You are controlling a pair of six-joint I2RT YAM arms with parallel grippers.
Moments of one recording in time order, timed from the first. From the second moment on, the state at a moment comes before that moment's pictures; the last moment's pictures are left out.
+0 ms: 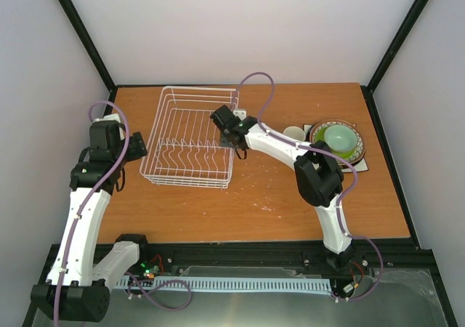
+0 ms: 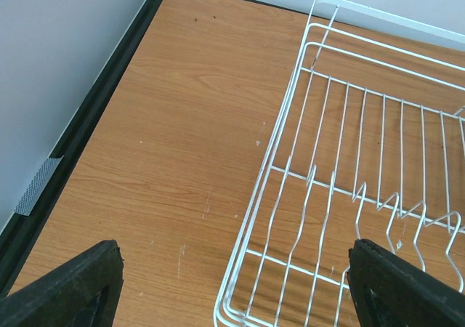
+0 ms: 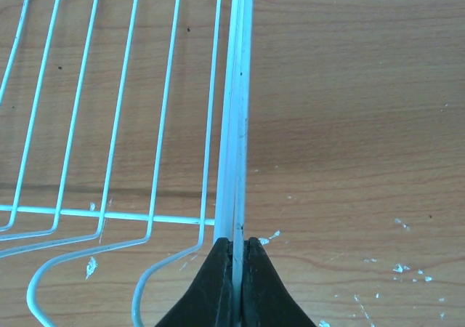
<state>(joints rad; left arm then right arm) -0.02 0.90 1.04 -0.81 -0.19 -0.26 0.78 2.11 1.74 -0.69 0.33 0.73</state>
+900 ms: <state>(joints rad) -0.02 0.91 1.04 -0.80 -0.19 -0.26 0.72 2.00 1.56 -0.59 0.27 0.48</state>
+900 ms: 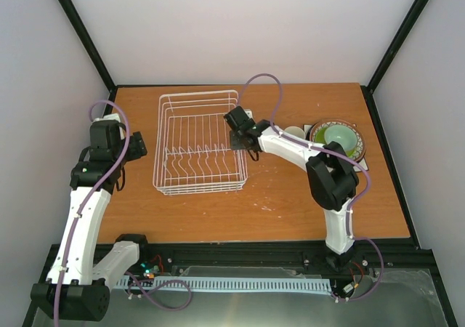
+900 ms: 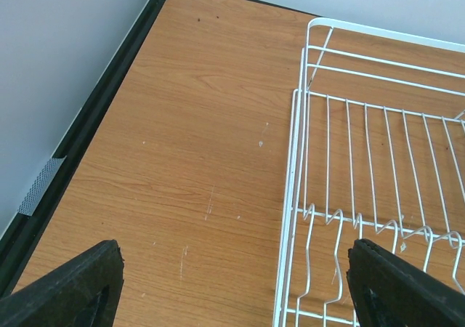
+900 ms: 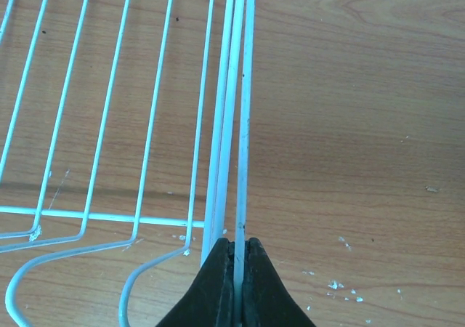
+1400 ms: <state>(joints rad) -0.02 0.91 1.04 -0.80 -0.20 -0.26 0.69 1.91 1.39 -0.46 0.28 0.52</state>
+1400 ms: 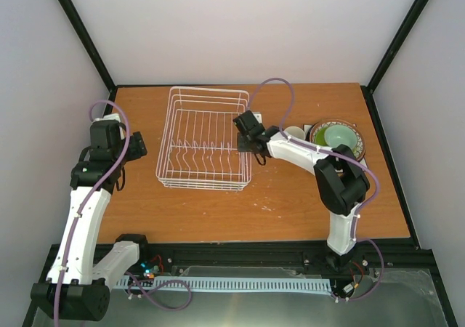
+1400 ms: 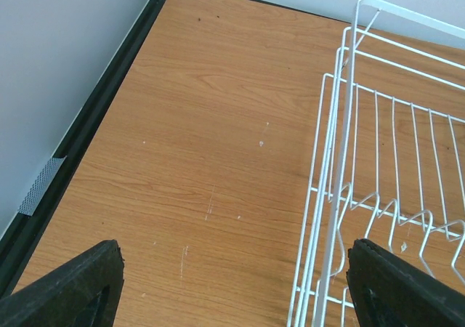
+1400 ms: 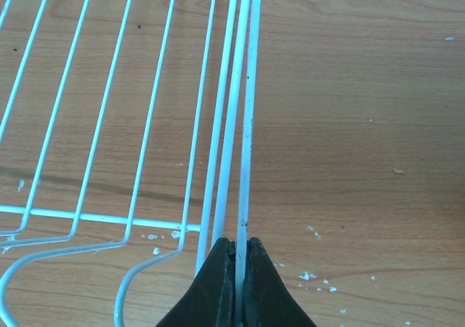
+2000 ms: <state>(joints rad) -0.02 0.91 1.04 -0.80 -0.20 -0.26 0.70 1.84 1.38 -0.64 0.31 0.36</state>
